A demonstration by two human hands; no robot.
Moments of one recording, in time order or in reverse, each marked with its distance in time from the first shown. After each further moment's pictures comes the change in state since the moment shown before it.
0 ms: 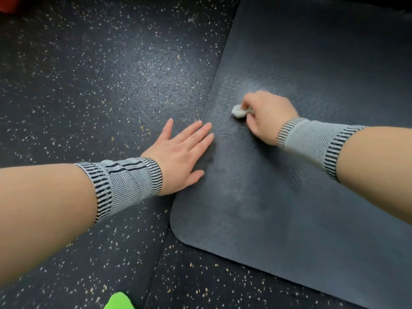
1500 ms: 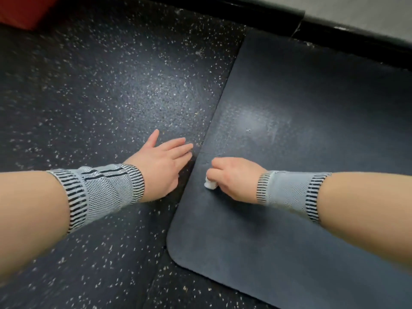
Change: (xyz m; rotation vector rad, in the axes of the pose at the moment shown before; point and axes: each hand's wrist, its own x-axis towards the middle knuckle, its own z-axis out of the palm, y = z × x) left_hand -0.009 -0.029 -0.033 0.095 -0.192 -0.079; right_hand -0.033 -0.048 0.005 0.071 -0.207 -0.629
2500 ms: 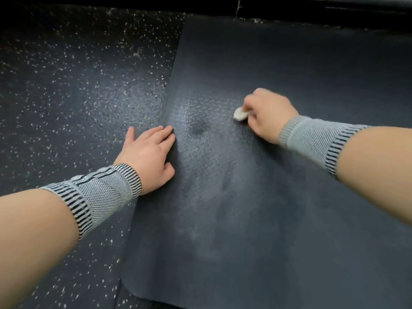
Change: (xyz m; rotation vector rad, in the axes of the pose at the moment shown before) left_hand 0.089 0.041 -0.034 -0.213 0.155 -0.166; right_hand -0.070 0.152 -0.037 -0.072 0.342 0.633
